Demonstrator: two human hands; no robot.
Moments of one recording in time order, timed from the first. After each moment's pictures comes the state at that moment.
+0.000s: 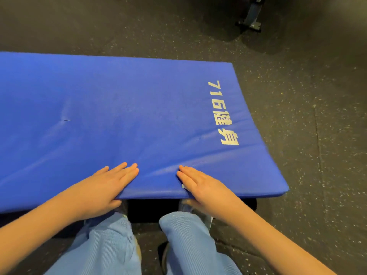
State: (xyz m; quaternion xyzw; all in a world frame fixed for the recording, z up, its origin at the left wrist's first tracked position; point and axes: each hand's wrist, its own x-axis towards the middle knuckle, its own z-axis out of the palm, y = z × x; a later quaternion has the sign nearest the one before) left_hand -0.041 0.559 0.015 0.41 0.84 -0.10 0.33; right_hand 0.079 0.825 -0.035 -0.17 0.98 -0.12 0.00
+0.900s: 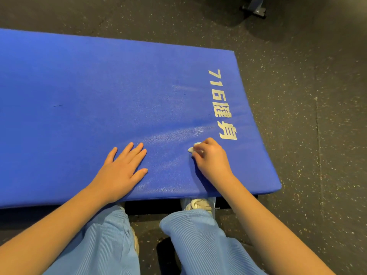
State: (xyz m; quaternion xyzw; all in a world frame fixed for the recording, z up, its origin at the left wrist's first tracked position) left_hand -0.042 0.583 -0.055 0.34 0.91 0.03 0.24; right_hand 0.033 0.835 -0.054 0.16 0.95 -0.27 -0.01
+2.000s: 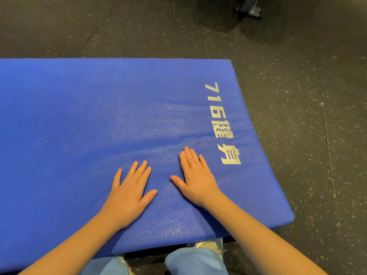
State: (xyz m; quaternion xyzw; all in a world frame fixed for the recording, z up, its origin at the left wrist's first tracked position) left_hand -0.074 0.618 -0.072 0.32 0.91 0.05 0.25; right_hand -0.015 0.829 -0.075 0.07 0.97 -0.17 0.17
